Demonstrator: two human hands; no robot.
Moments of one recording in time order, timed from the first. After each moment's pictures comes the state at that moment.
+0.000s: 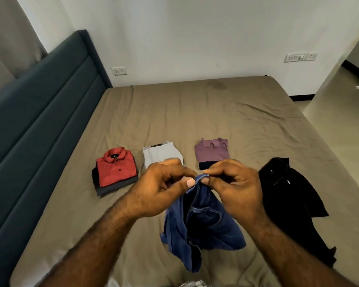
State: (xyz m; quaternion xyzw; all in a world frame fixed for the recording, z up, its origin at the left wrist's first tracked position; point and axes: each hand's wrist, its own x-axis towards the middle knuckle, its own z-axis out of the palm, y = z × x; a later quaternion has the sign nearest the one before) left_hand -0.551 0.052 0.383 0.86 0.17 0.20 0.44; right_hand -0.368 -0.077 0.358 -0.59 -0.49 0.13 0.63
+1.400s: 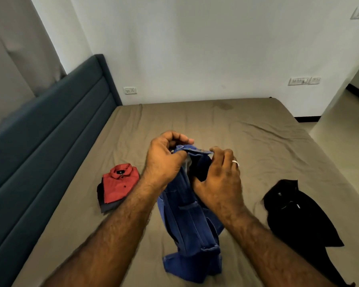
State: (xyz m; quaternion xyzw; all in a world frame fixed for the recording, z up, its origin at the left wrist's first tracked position) left_hand -0.490 0.100 0.422 0.67 0.34 0.39 0.53; right_hand -0.374 0.001 0.354 -0.82 -0.47 -0.07 0.32
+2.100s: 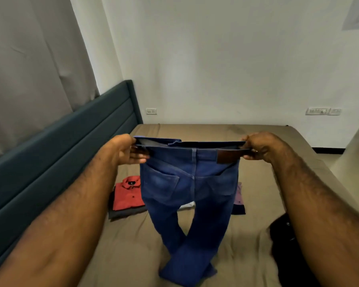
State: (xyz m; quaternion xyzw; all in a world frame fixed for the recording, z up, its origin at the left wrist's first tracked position) left_hand -0.558 0.207 0.463 0.45 0.60 0.25 0.61; right_hand -0.182 0.040 0.454 -0.78 -0.32 0.37 0.39
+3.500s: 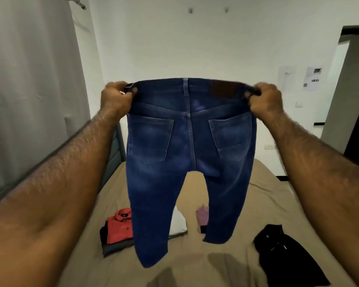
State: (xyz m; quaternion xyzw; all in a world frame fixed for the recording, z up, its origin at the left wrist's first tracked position) left_hand -0.661 0.131 0.699 0.71 0.41 0.53 0.21; right_hand -0.290 -0.092 0.686 -0.74 -0.38 -0.12 0.55
